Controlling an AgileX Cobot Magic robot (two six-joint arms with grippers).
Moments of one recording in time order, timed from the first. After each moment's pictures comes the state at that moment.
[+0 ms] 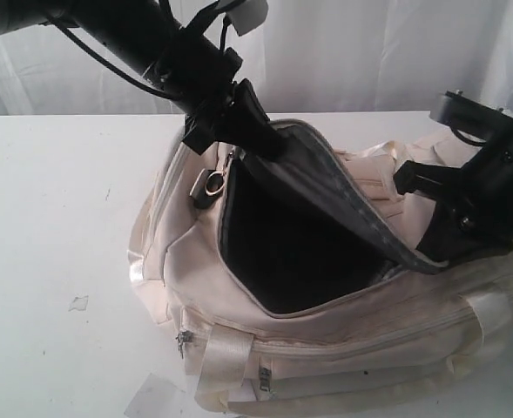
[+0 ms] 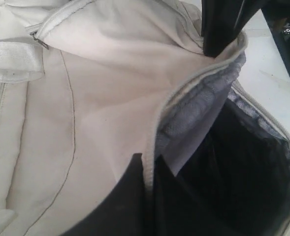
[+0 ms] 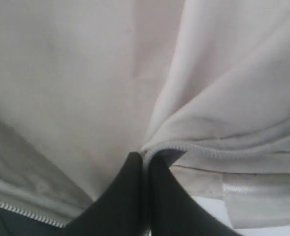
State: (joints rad) left arm -0.34 1.96 -1.85 -0.86 1.32 1.34; right arm 0.10 1.43 -1.05 0.46 1.20 -0.07
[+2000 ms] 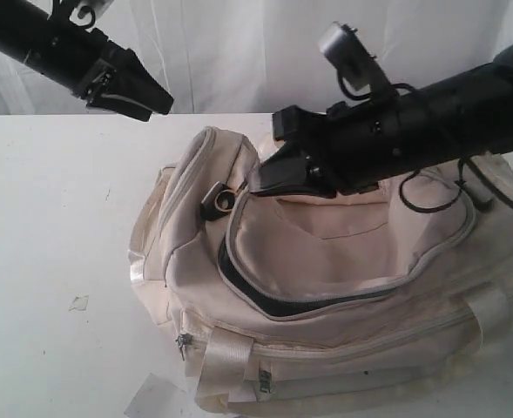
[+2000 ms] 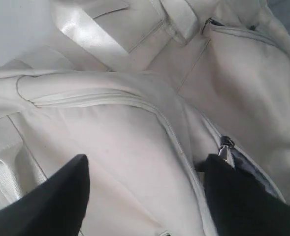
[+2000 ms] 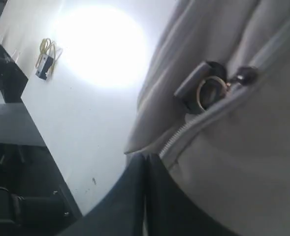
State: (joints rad) left arm 0.02 2.01 -1.85 -0.92 1.32 0.78; right arm 0.31 1.54 -1.04 1.22 0.92 -0.77
